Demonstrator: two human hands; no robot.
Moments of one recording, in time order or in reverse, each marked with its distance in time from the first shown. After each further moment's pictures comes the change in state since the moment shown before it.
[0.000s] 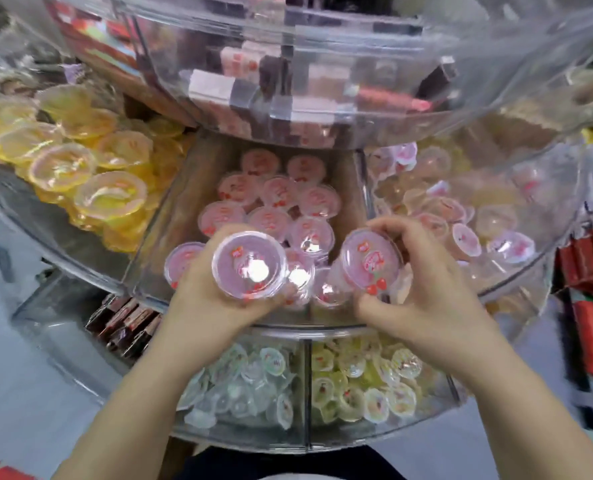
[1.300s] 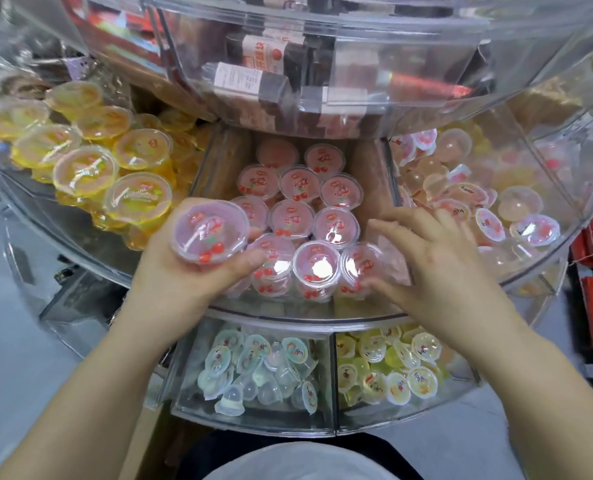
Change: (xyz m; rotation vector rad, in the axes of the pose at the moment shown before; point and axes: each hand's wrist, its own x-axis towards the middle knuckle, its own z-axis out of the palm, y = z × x) left_hand 0.012 -0.002 -0.055 -0.039 0.038 -0.132; right_hand 0.015 0.001 0.017 -0.661 -0.030 -0.081
